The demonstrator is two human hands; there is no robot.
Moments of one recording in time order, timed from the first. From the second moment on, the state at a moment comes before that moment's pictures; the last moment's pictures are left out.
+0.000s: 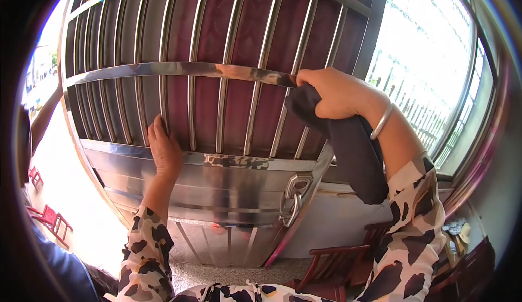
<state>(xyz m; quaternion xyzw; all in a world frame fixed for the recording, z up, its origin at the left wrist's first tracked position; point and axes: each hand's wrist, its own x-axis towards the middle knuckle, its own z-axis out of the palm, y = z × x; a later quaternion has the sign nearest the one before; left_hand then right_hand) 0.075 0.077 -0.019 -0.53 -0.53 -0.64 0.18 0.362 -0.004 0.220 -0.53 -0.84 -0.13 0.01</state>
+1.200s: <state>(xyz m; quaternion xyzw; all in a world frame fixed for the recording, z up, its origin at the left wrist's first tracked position) 0.077 0.080 -0.019 -0.52 -0.54 -0.64 0.15 0.367 0.009 0.238 -0.47 -0.87 -0.08 0.10</state>
